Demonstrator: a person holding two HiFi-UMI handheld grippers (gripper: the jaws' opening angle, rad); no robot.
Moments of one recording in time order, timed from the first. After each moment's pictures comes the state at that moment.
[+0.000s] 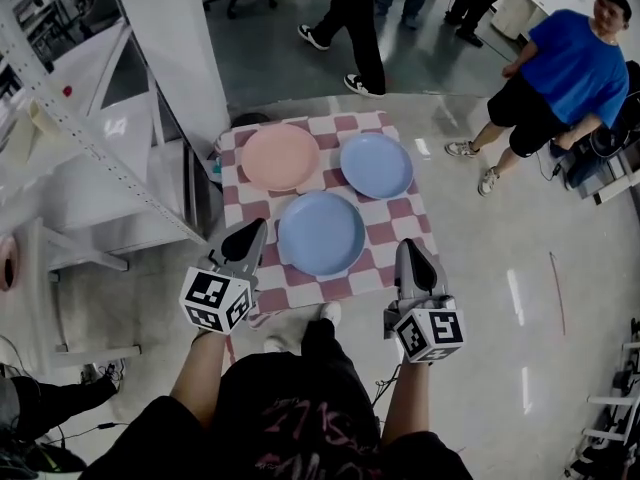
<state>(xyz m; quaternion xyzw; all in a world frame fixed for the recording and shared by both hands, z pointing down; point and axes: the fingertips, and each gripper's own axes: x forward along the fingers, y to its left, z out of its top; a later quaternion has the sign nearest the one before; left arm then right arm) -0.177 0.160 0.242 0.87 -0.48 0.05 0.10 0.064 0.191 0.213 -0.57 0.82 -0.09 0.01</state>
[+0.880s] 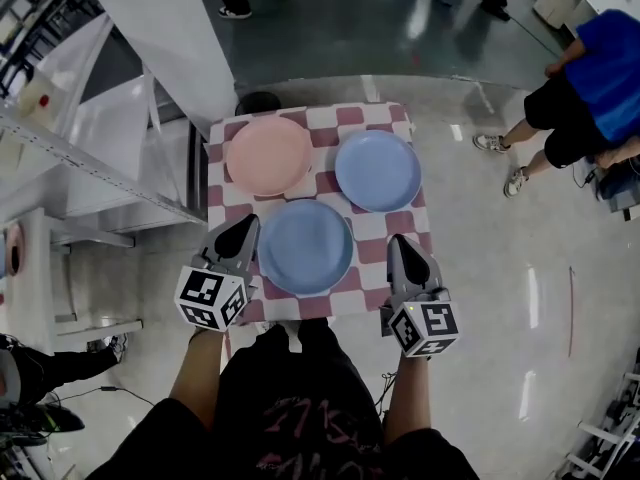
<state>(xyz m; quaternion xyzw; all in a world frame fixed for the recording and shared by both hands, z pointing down) -0.122 0.062 0.286 0.83 -0.53 0.11 0.13 0.119 0.066 0.282 -0.51 0.84 -0.17 -0.04</state>
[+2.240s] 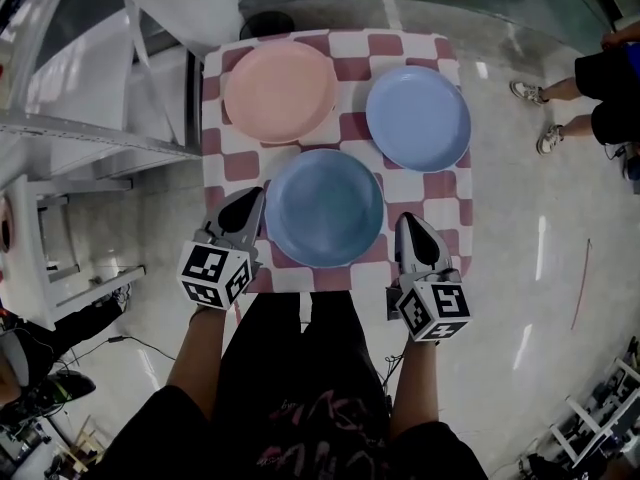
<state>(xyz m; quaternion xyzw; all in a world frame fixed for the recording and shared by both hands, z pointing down) -0.158 0.050 0.417 0.80 -0.53 0.17 0.23 0.078 0.049 0.407 -0.49 0.82 -0.28 -0.11</state>
